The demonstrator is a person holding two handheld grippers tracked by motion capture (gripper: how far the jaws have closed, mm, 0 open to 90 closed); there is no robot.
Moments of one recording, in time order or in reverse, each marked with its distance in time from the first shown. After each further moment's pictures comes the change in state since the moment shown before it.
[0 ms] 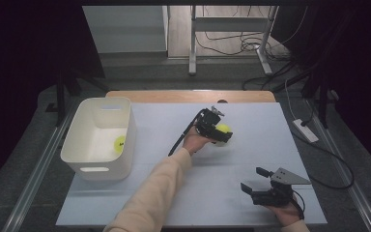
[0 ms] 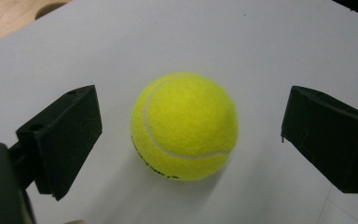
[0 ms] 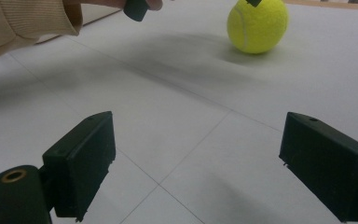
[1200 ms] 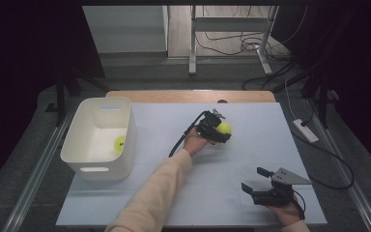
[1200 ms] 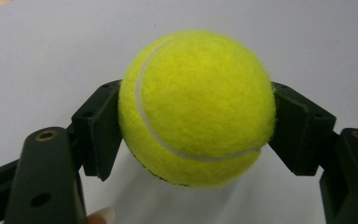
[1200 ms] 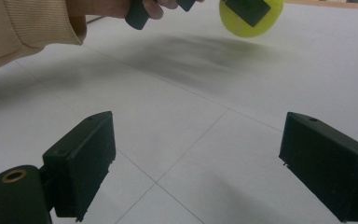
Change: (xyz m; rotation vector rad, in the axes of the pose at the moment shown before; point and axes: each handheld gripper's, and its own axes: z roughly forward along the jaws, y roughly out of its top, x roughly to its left) left arm 0.000 -0.004 0.007 0.031 -0.028 0.027; right arm -0.001 -0.001 -0.001 -0.002 -0.003 0.004
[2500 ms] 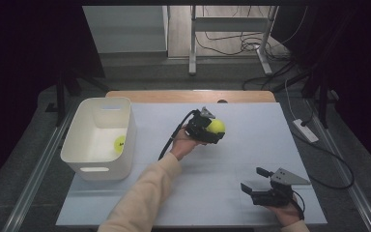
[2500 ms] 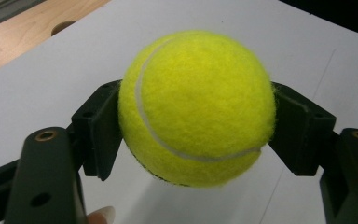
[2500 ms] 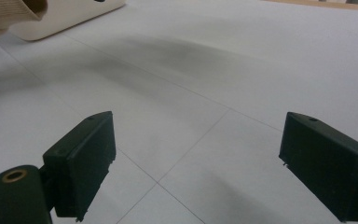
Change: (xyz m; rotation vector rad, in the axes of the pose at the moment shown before) left arm -0.006 -0.014 -0.061 -0.107 0.001 0.030; right arm 0.002 0.000 0.001 0.005 -0.003 -0.010
